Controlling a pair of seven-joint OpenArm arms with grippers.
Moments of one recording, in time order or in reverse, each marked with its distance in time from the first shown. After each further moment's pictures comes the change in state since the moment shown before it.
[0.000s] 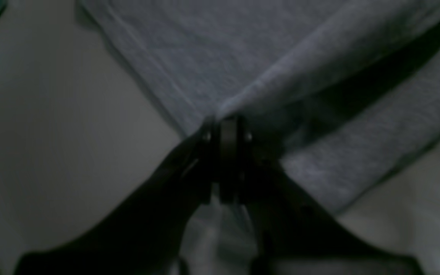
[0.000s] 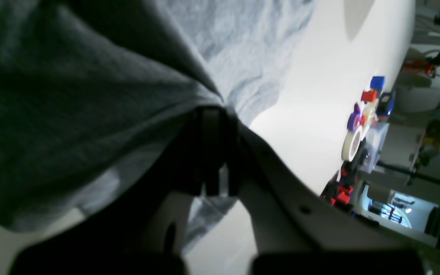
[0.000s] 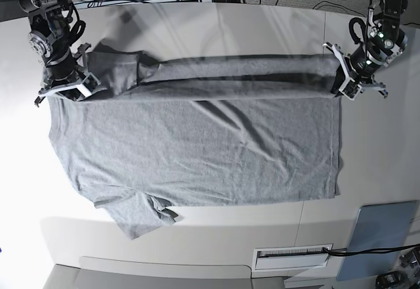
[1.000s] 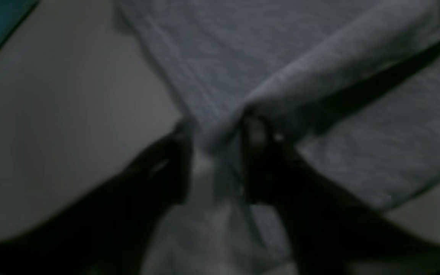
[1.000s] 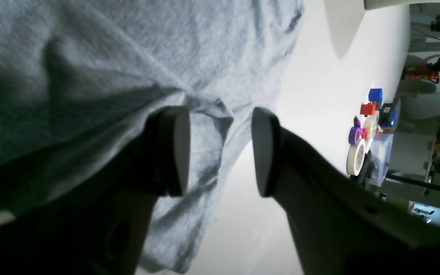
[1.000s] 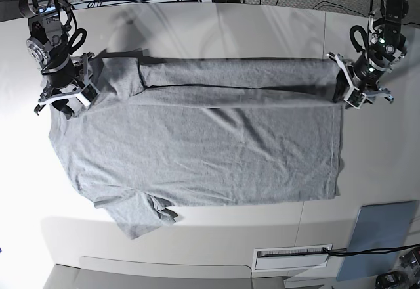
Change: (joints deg) left arm -1.6 0.0 0.0 -0.1 -0.5 4.3 1.6; right arm 2.7 -0.1 0.0 0.0 3.8 -0.1 2.4
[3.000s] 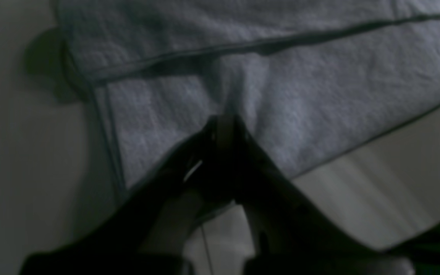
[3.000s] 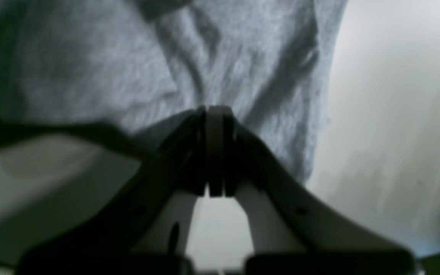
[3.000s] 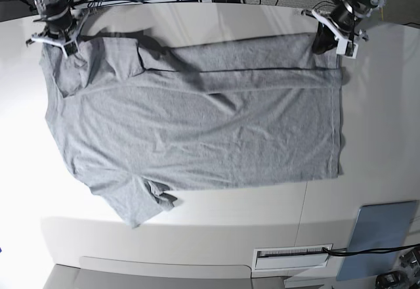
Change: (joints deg) left arm 17.6 9.3 -1.2 -2.1 -16.9 0.2 -4.3; right arm -20.4 -6.7 7.3 -6.8 13.8 -13.8 3.7
